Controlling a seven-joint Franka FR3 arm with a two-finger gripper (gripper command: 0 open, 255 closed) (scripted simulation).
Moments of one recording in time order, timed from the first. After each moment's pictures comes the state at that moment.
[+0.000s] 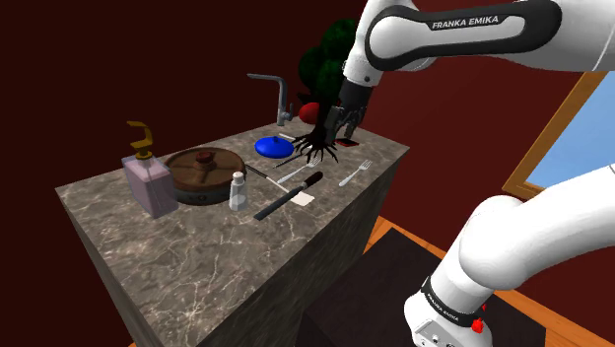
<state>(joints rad) 0.04 -0.54 -0.01 -2.36 0.05 1.91 -0.05</state>
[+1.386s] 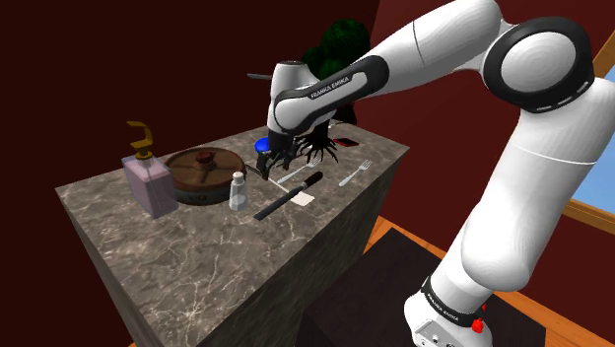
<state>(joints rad) 0.10 0.10 0.10 -2.13 -0.02 2.29 0.10</state>
